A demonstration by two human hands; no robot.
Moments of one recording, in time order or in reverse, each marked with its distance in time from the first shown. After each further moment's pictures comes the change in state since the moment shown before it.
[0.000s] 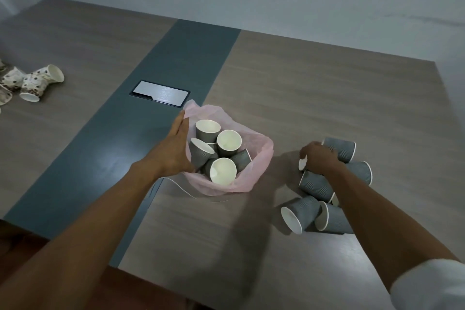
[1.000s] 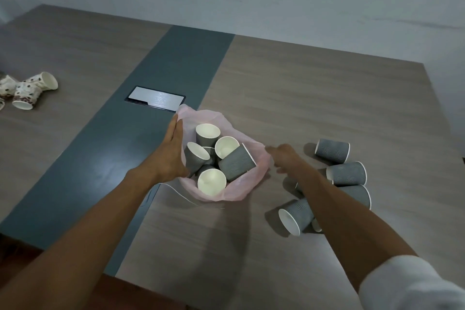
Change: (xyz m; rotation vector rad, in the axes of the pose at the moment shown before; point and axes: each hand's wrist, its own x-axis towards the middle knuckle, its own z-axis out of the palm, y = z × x) left_hand 0.001 -0.008 0.006 -0.032 0.018 -0.008; right_hand 0.000 -0.080 0.006 1.100 -0.040 0.185
